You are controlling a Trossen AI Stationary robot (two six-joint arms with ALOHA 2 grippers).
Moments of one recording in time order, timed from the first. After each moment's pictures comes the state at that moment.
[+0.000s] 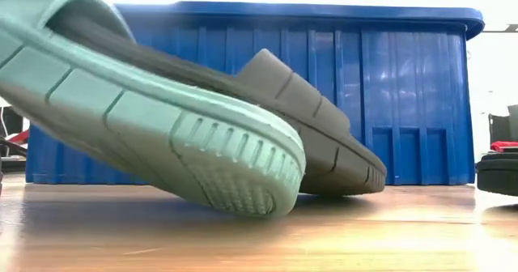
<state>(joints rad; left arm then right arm) -0.64 1.57 1.21 -0.69 0.00 -1.62 1.01 1.72 1.61 -1.04 0.60 0.81</state>
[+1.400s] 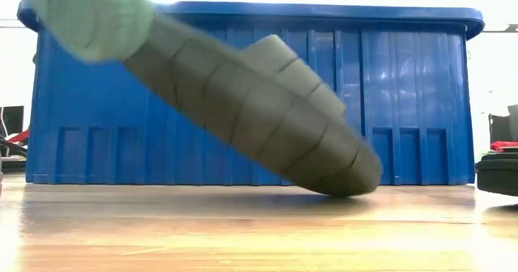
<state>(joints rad) -0.64 1.56 1.76 -1.09 0.05 -1.51 1.01 1.72 1.61 -1.04 0.60 0.80</state>
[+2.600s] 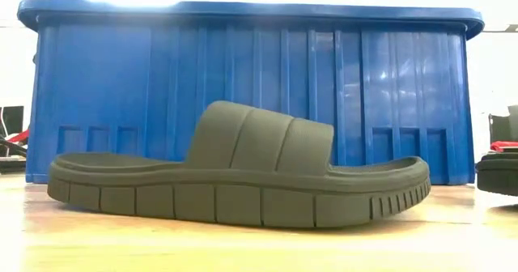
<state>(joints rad) -0.64 1.59 1.86 -0.80 -0.48 -1.19 1.01 1.72 1.61 -1.04 0.55 0.81</state>
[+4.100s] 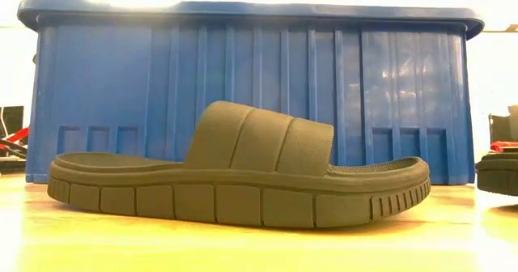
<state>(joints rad) -0.34 1.50 1.96 -1.00 -0.05 -0.12 1.01 1.55 1.61 -1.04 0.55 0.82</state>
